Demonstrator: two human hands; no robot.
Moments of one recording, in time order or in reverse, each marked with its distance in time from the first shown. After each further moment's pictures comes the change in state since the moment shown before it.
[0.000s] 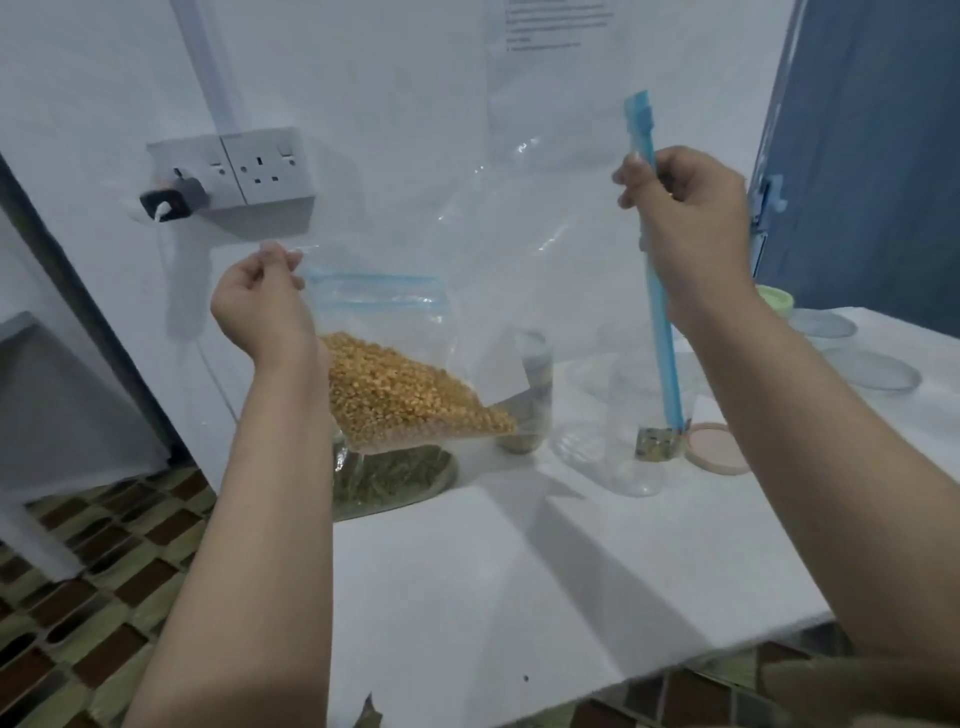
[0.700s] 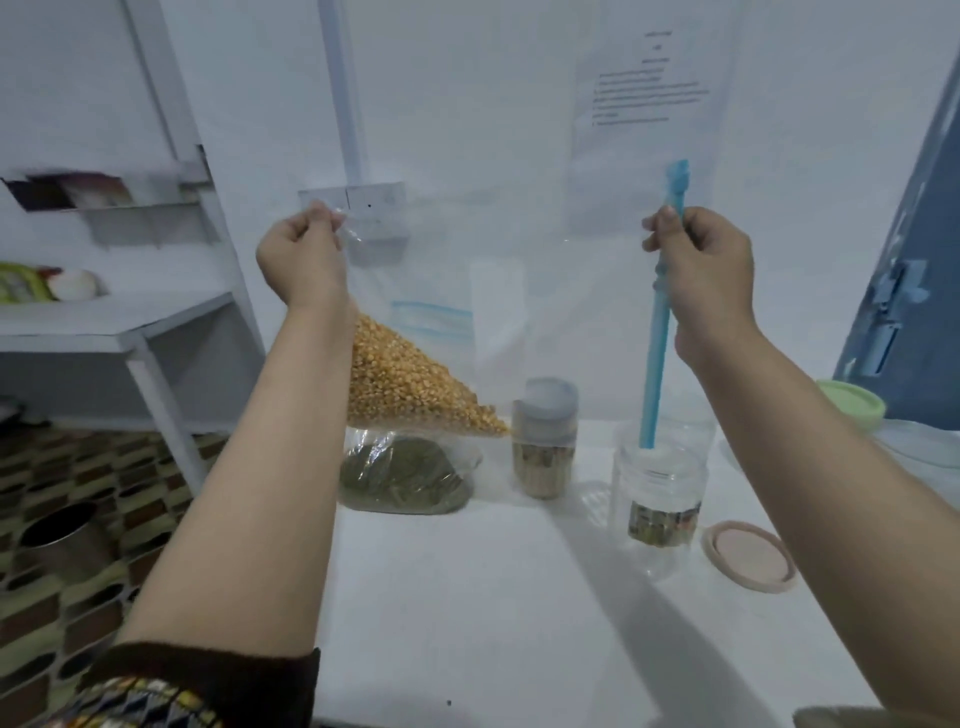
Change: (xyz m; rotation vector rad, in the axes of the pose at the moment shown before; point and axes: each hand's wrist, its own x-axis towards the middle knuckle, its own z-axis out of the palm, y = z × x) left_hand -0.031 0.077 0.043 0.072 0.140 0.175; right_hand 0.061 0.026 -0.016 0.302 -0.196 0.113
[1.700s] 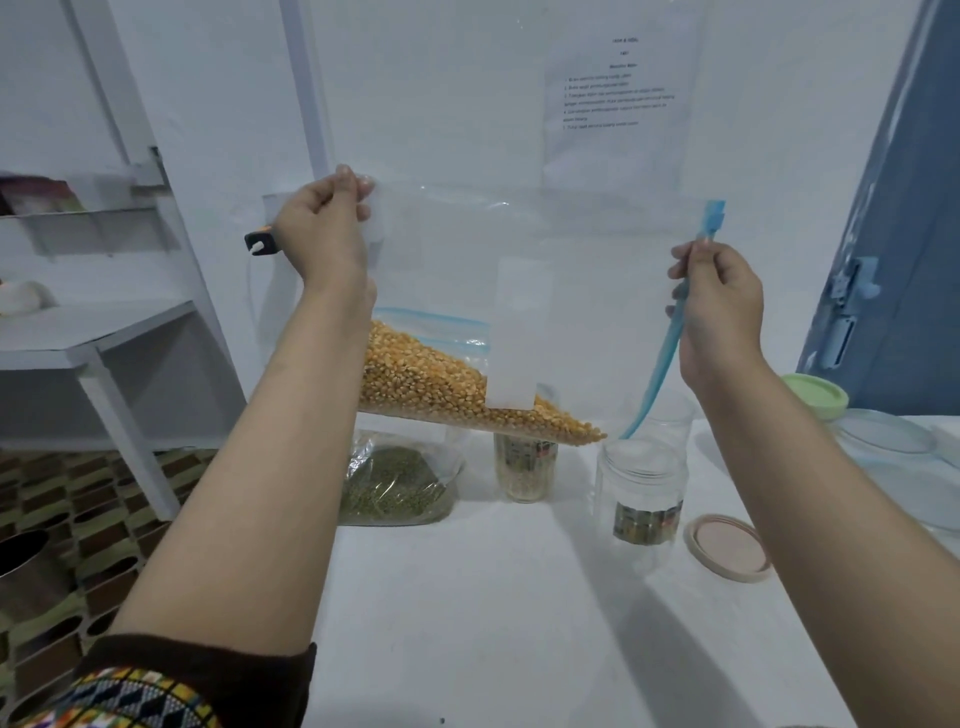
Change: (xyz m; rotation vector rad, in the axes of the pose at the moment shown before) left_hand -0.018 0.011 0.040 -0.085 -0.175 0.004; right_hand -0.002 0.023 -0.023 0.109 0.177 0.140
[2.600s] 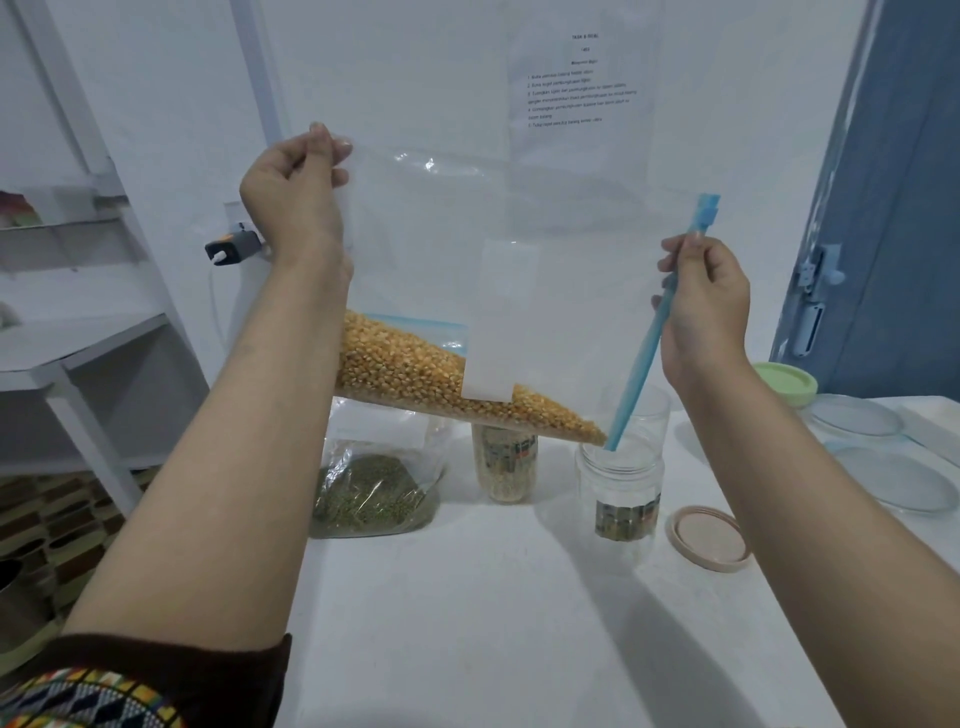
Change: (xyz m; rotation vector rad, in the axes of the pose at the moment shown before) left_hand 0.006 0.011 0.026 -0.039 -0.094 0.103; right_hand 0.001 -0.001 -0.013 0.070 0.052 -0.006
